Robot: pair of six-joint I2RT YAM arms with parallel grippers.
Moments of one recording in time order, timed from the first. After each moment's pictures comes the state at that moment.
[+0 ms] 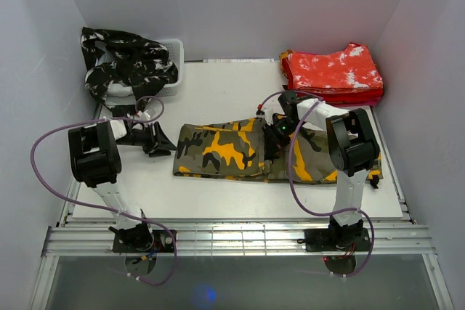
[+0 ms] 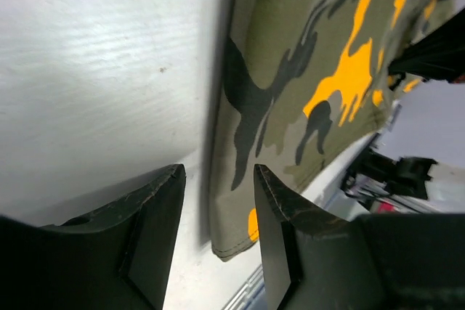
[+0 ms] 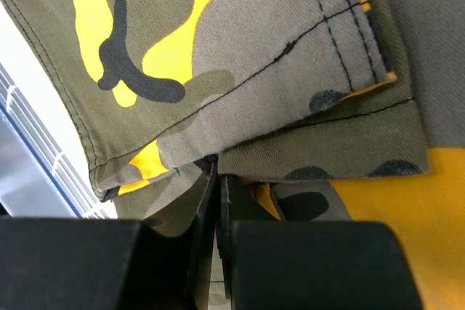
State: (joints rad) left arm 0.23 1.85 1.03 -0.54 0.82 0.01; right arm 0.36 2.01 1.35 -0.81 -0.68 -0.38
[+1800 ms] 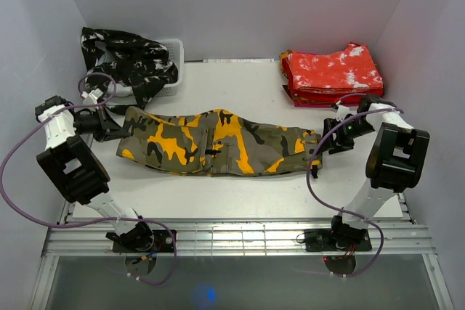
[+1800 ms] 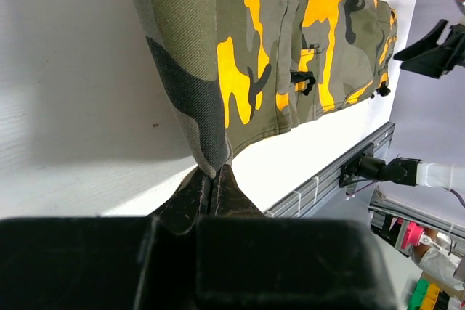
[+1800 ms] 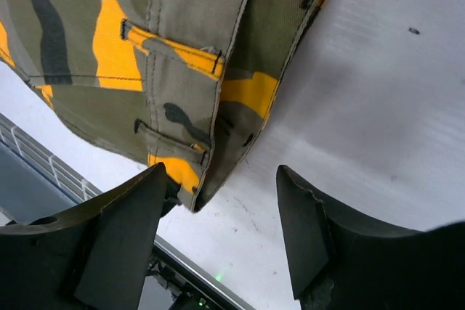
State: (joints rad) left arm 0.61 1.75 1.43 -1.20 0.91 0.42; right arm -0.24 1.76 1.21 -0.98 -0.61 -0.46
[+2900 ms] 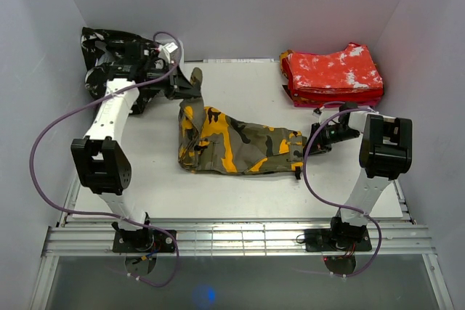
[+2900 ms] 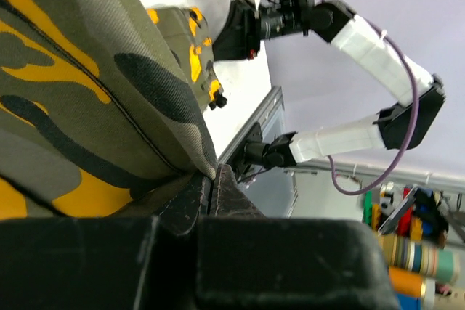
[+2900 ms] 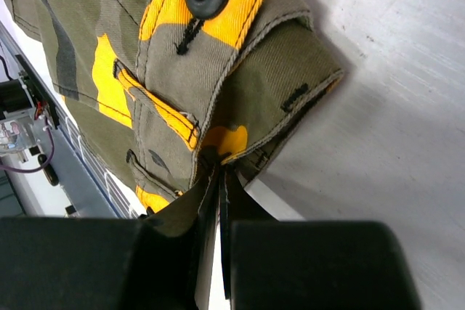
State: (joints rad) left arm -0.02 1.75 1.72 -0.85 1.06 -0.37; right arm -0.12 1.91 1.10 -0.74 -0.86 -0.33
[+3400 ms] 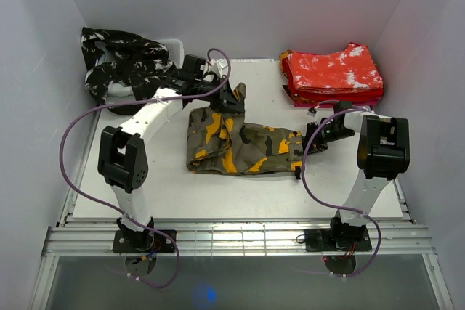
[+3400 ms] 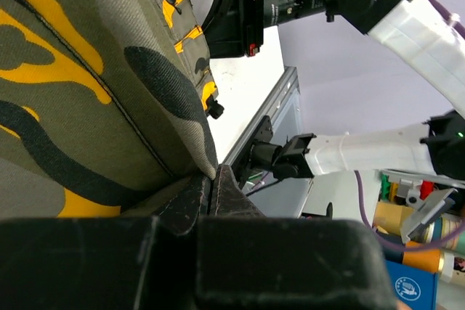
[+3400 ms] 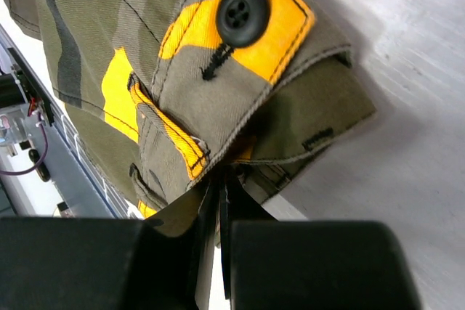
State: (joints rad) left arm -0.40 1.83 1.60 -0.48 0.87 -0.60; right arm -0.07 1.90 1.10 -0.71 -0.85 -0.30
